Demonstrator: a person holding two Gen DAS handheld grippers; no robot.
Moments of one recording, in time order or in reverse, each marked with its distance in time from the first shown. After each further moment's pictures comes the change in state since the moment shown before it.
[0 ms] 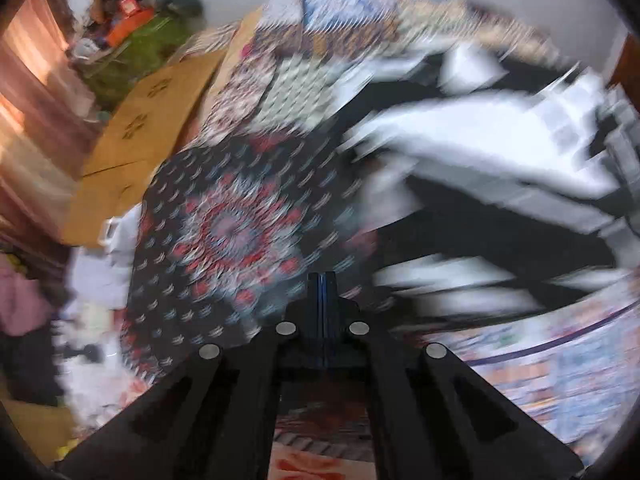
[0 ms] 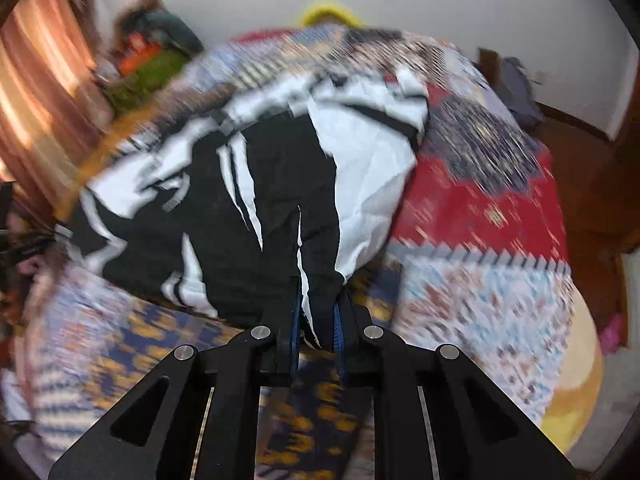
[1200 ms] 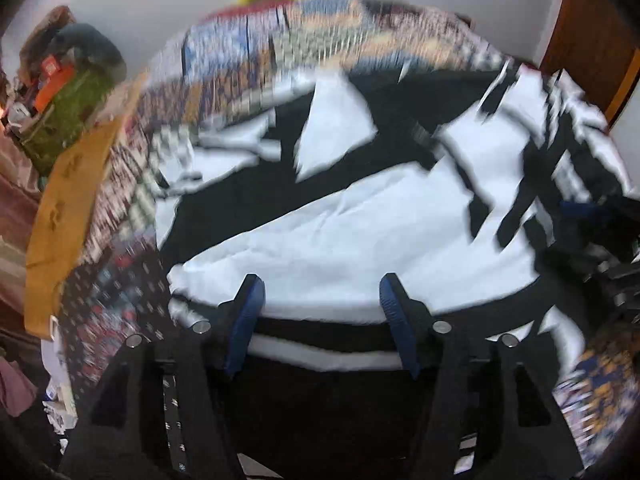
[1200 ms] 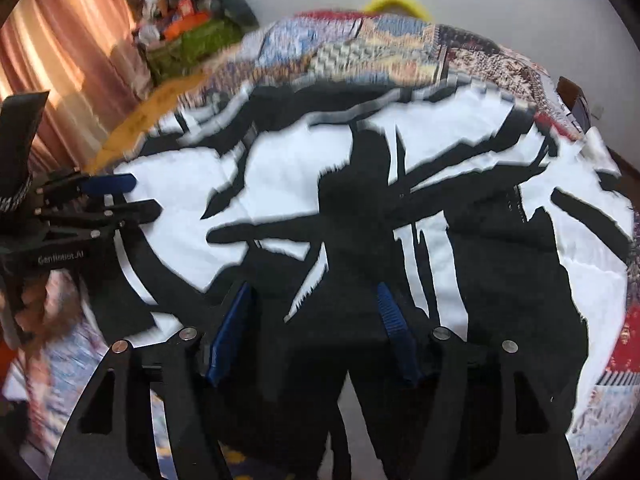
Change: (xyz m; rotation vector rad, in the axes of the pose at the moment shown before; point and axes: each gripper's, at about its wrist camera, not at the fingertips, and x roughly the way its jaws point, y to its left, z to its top) left arm 0.002 -0.108 0.070 0.183 -0.092 -0.188; right arm 0.056 0.091 0.035 -0.186 0.017 0.134
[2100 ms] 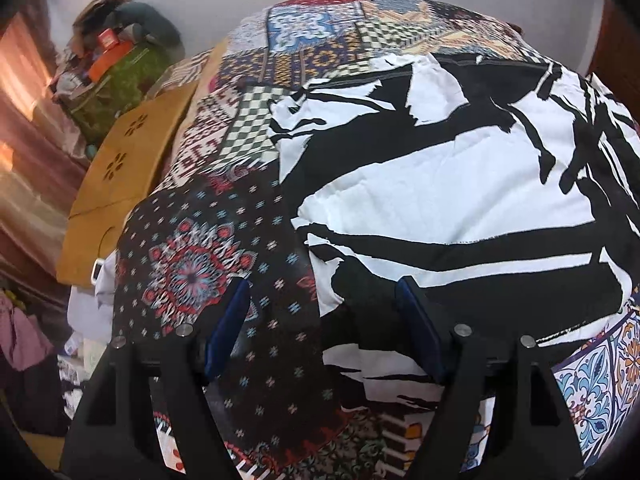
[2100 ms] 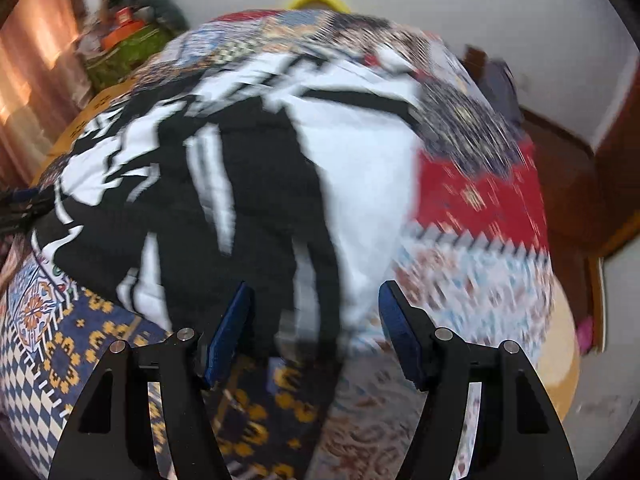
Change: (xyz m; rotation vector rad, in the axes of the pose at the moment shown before) left arm -0.034 0.060 -0.062 -0.112 -0.014 0.160; right arm -0.068 -0.085 -0.062 0.171 0.036 -0.197
